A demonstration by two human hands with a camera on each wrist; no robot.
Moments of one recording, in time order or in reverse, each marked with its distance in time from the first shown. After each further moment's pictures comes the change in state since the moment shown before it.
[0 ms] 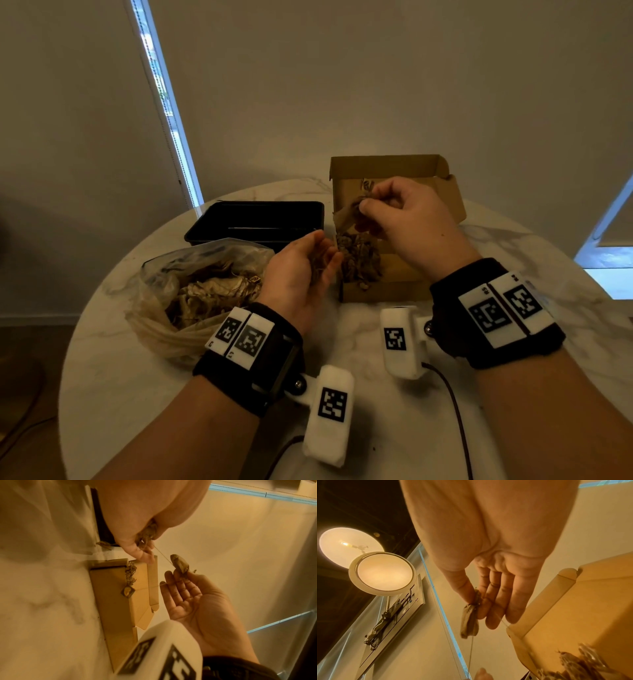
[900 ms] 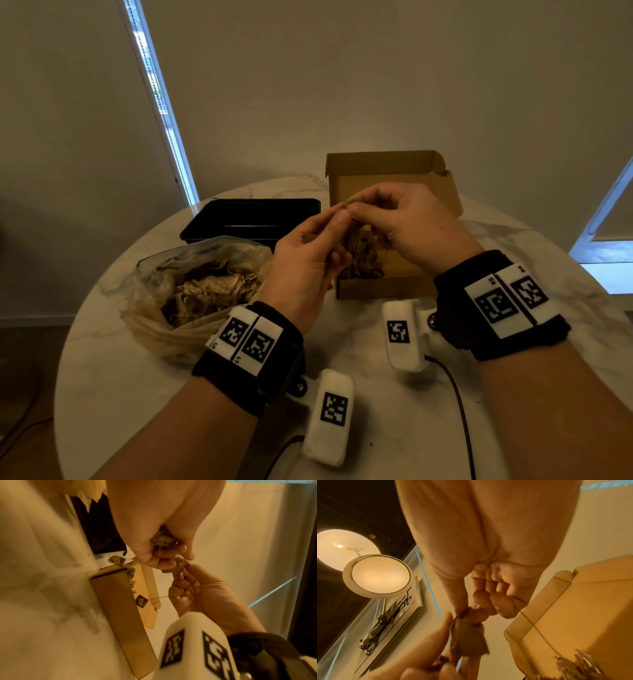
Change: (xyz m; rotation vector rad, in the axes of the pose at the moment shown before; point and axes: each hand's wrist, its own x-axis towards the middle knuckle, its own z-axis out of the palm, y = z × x) left_hand -0.014 -0.007 0.004 0.292 -0.285 0.266; right_hand -0.004 0.001 -0.011 -0.004 -0.136 -0.031
